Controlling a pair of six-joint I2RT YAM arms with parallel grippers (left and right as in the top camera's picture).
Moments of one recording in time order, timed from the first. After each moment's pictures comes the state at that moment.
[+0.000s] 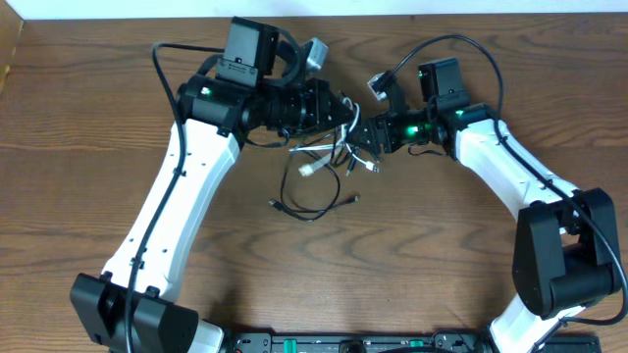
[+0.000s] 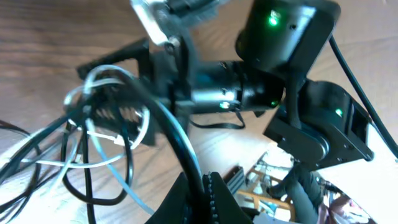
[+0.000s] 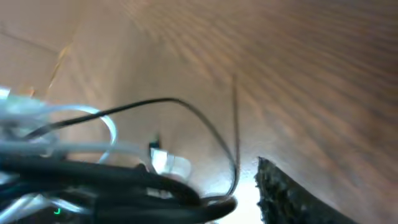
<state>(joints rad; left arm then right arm) -0.34 1.64 1.63 -0.91 0.79 -0.48 0.29 1.85 1.27 -0.36 -0.78 0.06</state>
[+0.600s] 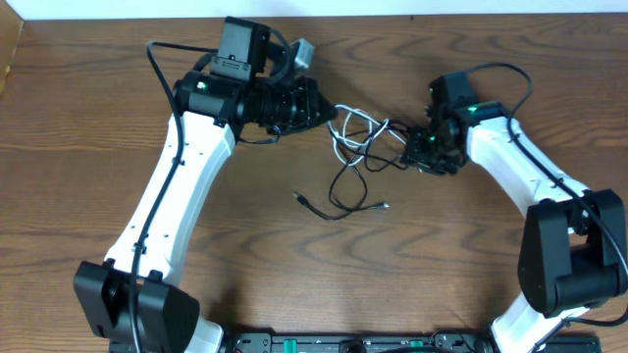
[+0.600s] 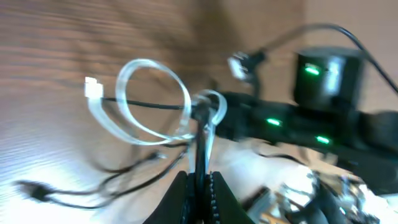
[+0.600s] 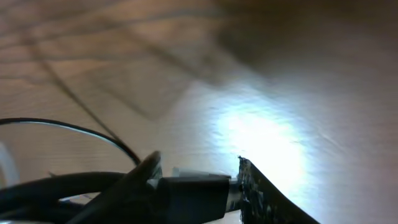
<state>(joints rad) -0.26 1.67 1.61 -0.93 0.66 -0.45 0.20 1.84 1.27 -0.81 -0.25 0.54</state>
